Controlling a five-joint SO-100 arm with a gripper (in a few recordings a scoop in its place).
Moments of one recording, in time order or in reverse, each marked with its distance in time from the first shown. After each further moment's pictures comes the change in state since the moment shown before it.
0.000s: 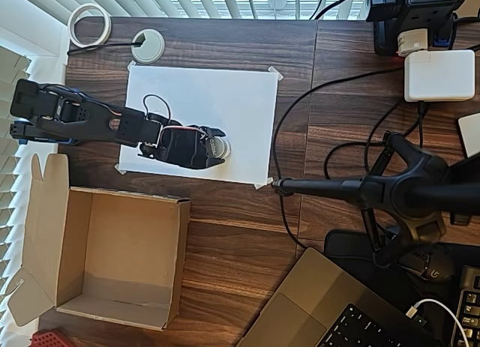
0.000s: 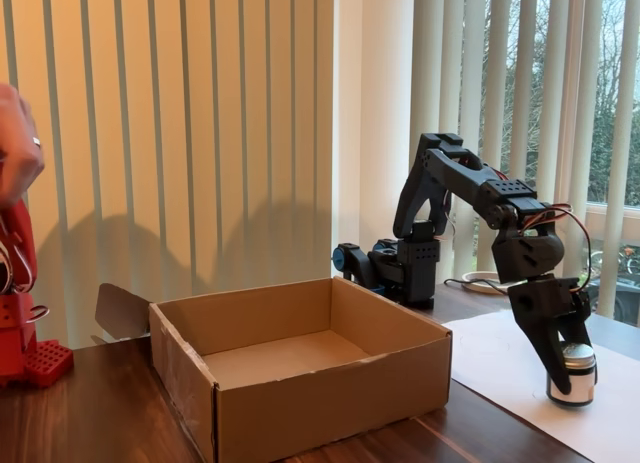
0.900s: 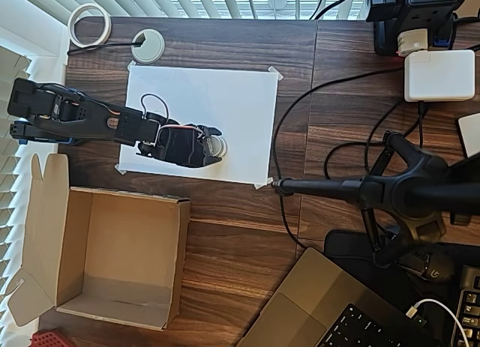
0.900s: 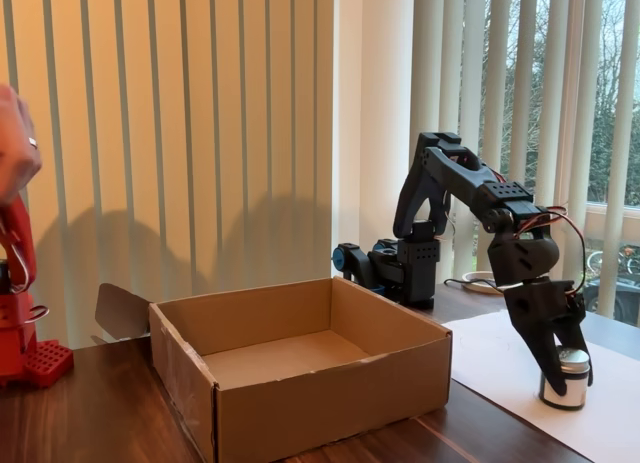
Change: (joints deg) arm 0.9 1.7 3.9 -4.0 -1.0
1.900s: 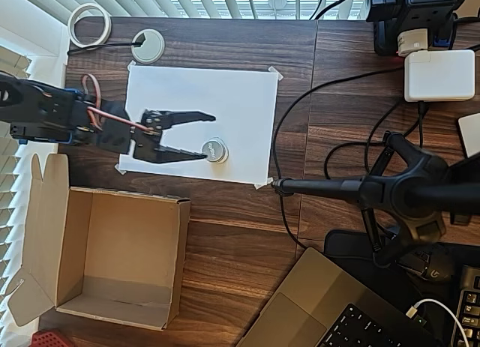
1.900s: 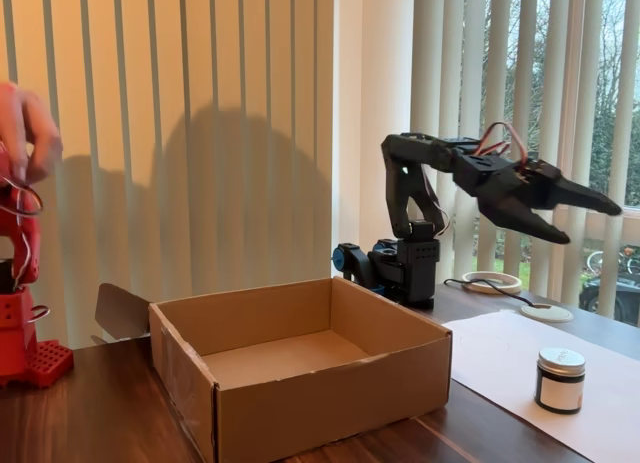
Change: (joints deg) arm -2.5 58.2 38.5 -21.6 52.6
